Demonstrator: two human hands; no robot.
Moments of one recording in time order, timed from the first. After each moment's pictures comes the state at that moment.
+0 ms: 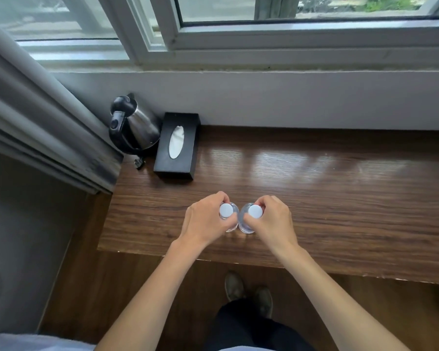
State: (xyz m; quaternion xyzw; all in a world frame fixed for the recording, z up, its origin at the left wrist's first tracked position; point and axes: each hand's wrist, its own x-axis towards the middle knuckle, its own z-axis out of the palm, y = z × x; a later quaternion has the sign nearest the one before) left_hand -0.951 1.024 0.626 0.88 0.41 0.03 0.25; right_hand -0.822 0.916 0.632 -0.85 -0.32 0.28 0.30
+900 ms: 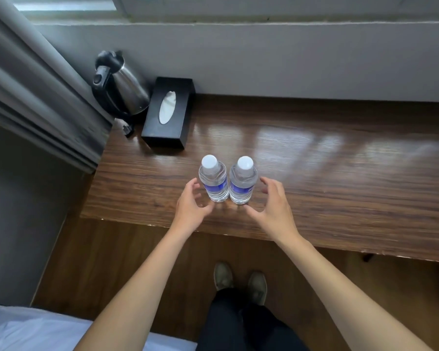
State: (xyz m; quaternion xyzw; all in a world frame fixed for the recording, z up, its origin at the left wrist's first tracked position) left_hand -0.986 0.982 0.517 0.68 0.54 0.13 0.48; right_hand -0.817 0.853 0.537 -0.81 -0.39 0.26 0.35
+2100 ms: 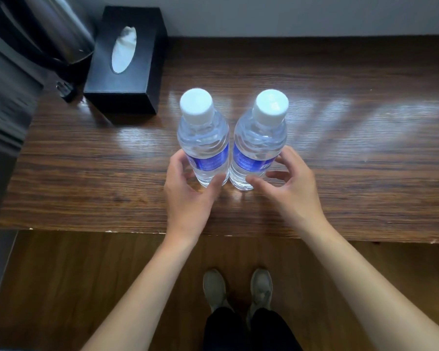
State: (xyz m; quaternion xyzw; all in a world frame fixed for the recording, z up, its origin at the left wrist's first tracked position) left_hand -0.965 0.979 0.447 0.69 0.45 0.34 0.46; right_hand -0.816 0.881 0.451 -0.74 -0.37 0.21 0.51
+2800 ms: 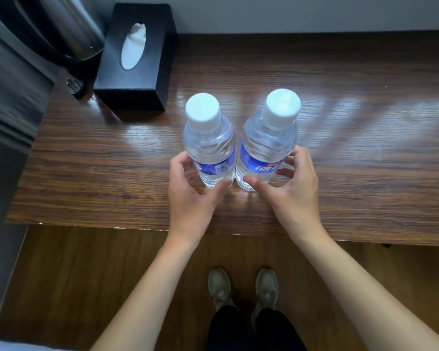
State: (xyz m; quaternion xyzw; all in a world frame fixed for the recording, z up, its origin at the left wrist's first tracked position) left_hand -0.978 0.981 0.437 0.67 0.45 0.34 0.49; right_hand -0.836 0.888 0.440 -0.76 -0.33 0.16 0.54
